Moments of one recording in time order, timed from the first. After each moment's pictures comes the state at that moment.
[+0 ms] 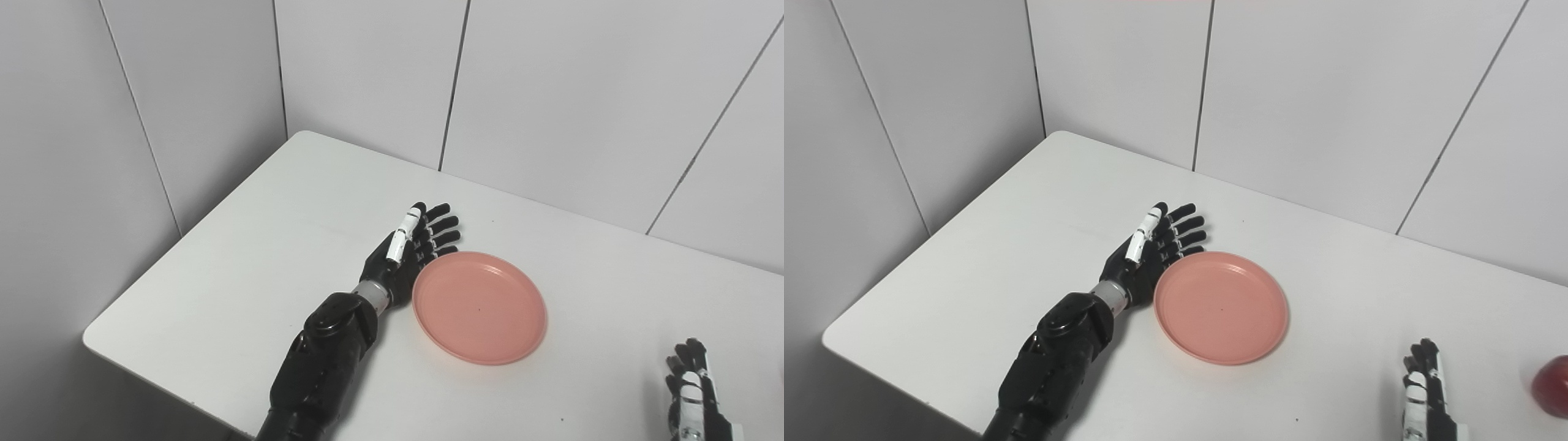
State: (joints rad) left arm -0.30 0.00 0.13 0.10 -0.40 0.34 -0.08; right arm 0.07 0.02 0.03 -0.15 -0.03 -0.01 -0.01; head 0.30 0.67
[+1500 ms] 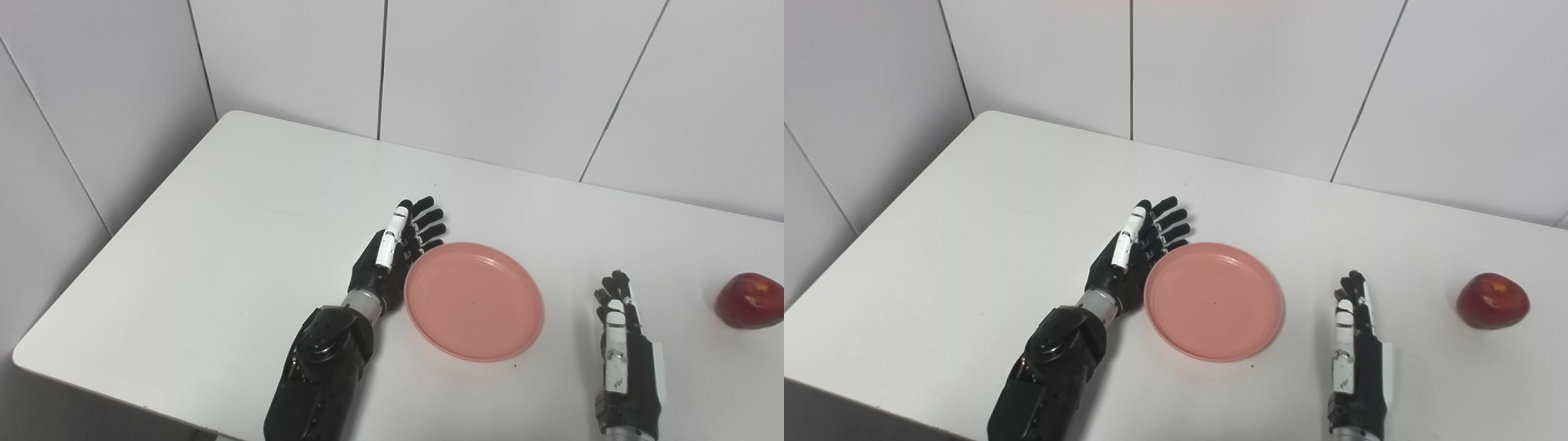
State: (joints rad) left arm -0.19 -0.15 0.01 -0.02 -0.28 0.34 -0.01; right arm 0.07 0.09 0.05 -0.19 -0.11 0.02 -0.06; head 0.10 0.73
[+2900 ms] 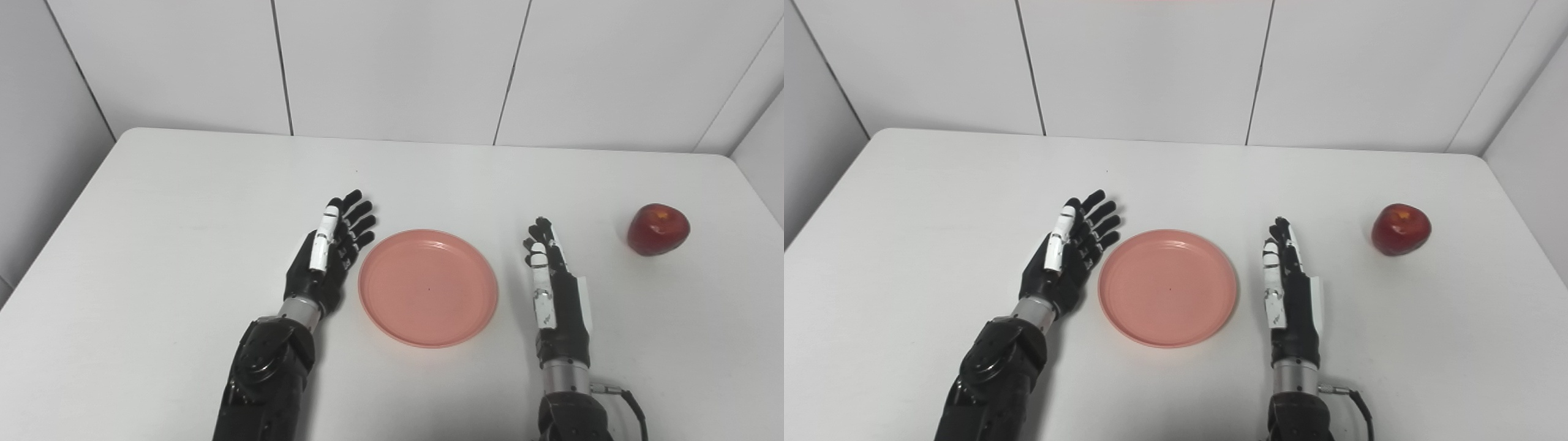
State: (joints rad) left arm -0.18 -0.10 0.00 -0.03 -0.25 0.33 -0.06; right arm 0.03 0.12 0.04 -0.19 -0.21 0.07 -0.12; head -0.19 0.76
